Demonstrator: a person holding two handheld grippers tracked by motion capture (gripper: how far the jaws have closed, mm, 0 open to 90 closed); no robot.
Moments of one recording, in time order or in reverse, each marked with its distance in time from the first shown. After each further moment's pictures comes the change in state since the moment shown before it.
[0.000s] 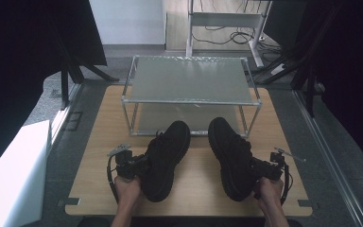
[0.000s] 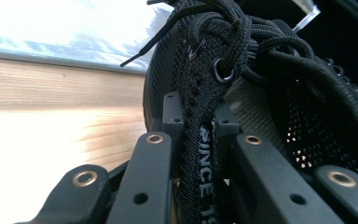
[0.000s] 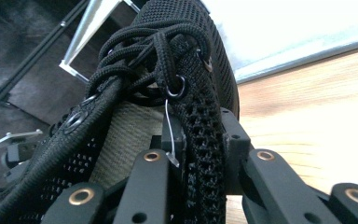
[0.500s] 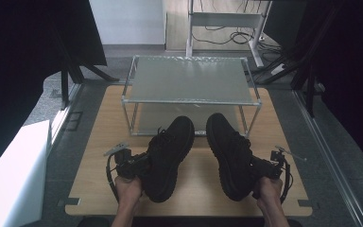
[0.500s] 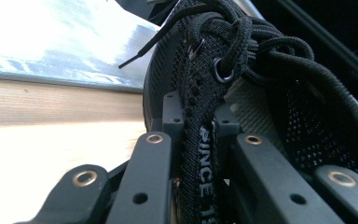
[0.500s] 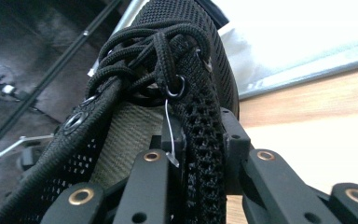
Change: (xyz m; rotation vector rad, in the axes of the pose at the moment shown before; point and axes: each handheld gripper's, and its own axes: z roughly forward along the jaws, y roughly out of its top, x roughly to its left) left arm -0.020 0.010 -0.010 -0.050 -0.074 -0.034; right arm 0.018 0.005 -0.002 -0.025 0.073 0.019
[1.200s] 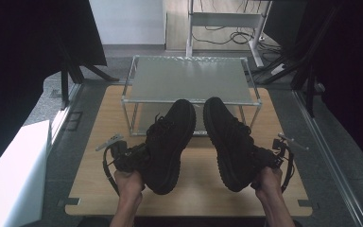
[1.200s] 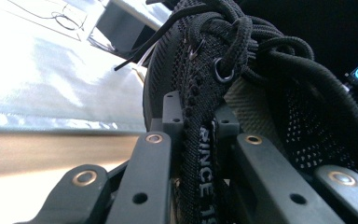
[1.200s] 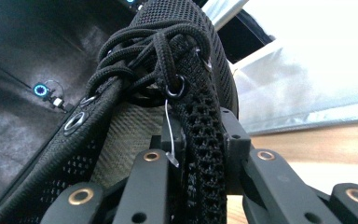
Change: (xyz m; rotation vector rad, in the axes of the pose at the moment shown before) left arm -0.032 0.032 -0.009 -0.121 -0.064 -0.021; right arm 0.039 0.031 0.007 -0.032 0.123 0.038
